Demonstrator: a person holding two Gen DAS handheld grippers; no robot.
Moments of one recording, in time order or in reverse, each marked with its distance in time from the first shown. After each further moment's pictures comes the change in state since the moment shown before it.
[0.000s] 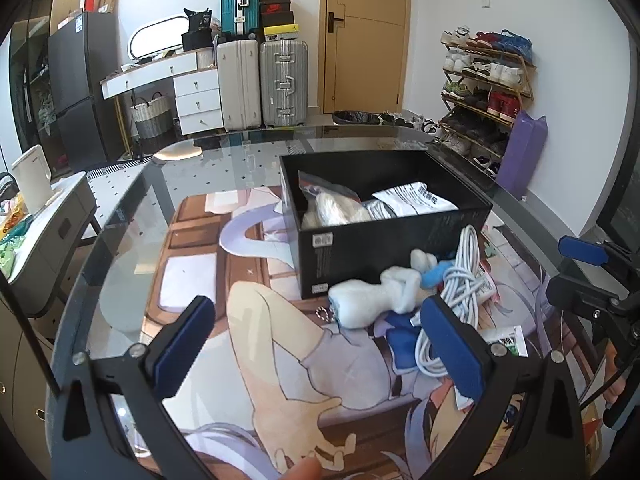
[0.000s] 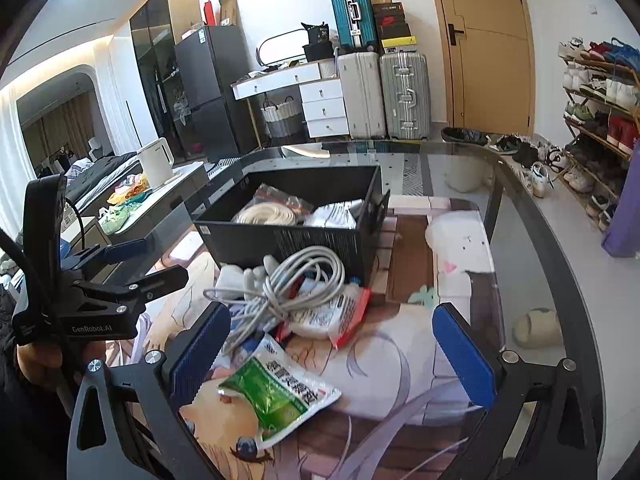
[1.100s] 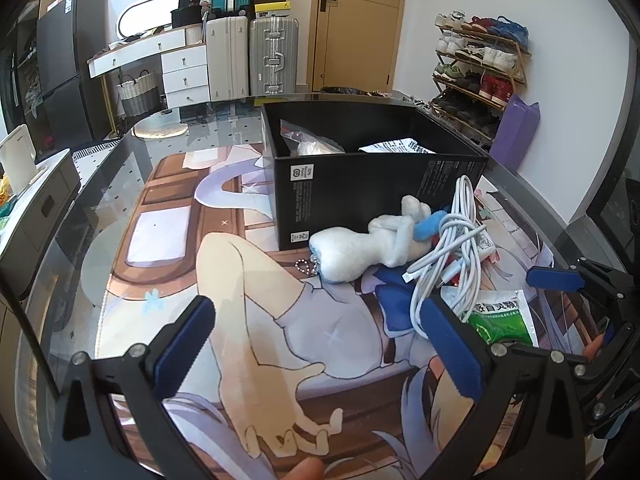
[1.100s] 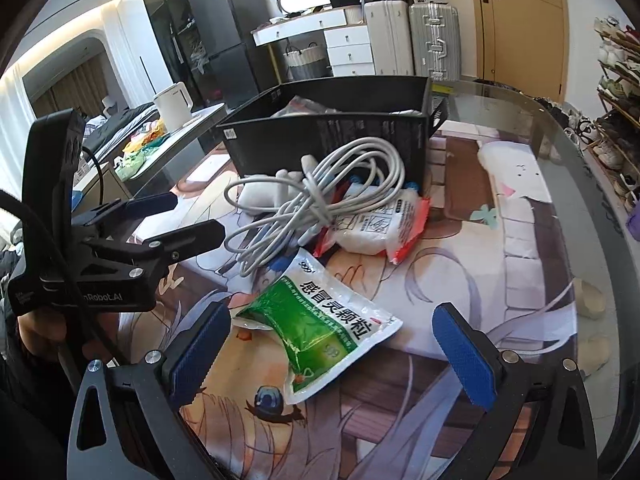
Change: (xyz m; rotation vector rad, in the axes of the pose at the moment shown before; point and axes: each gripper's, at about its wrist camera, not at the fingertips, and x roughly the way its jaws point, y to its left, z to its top) left arm 0.019 -0.002 -0.029 -0.012 0.073 -0.048; right arm 0.046 0.027 -0.039 -0.046 0.207 0.081
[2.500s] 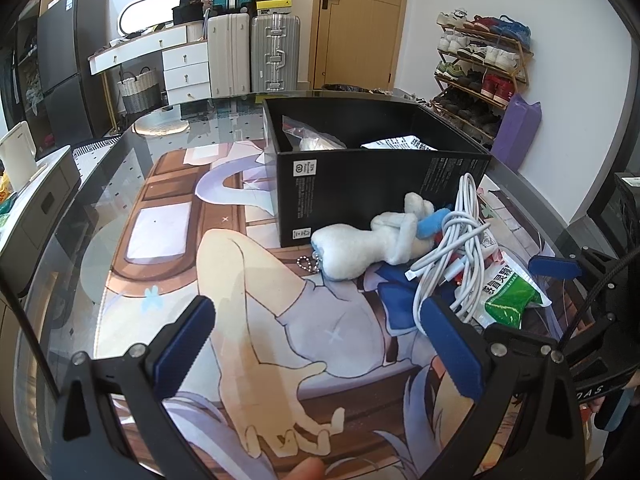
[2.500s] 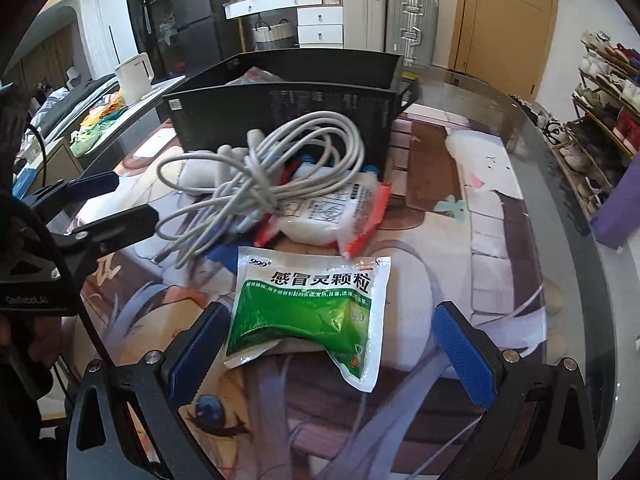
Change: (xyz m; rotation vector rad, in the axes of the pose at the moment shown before) left arm 0.001 0.001 -0.003 -0.005 0.007 0.001; right arm 0.024 -0.012 0.005 -0.028 0.078 -0.190
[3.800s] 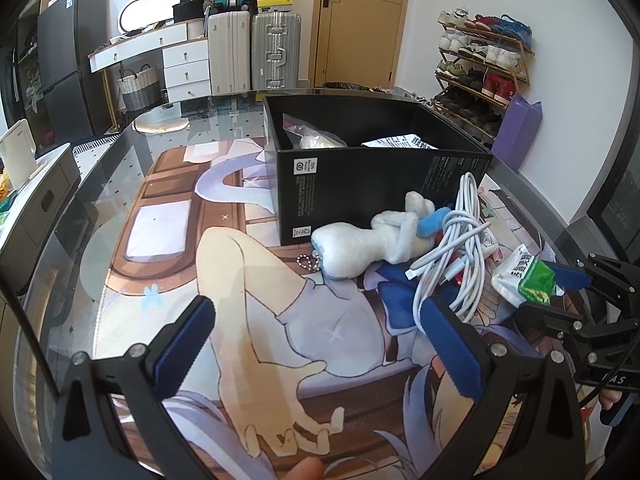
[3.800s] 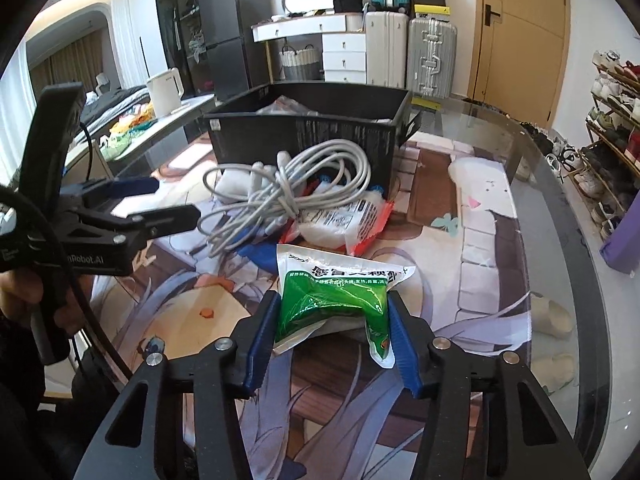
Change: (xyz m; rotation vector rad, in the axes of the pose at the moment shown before) left arm 0.002 0.003 -0.002 -0.007 0.005 -0.005; right arm -0.035 -0.006 -0.019 -0.047 -0.121 0.080
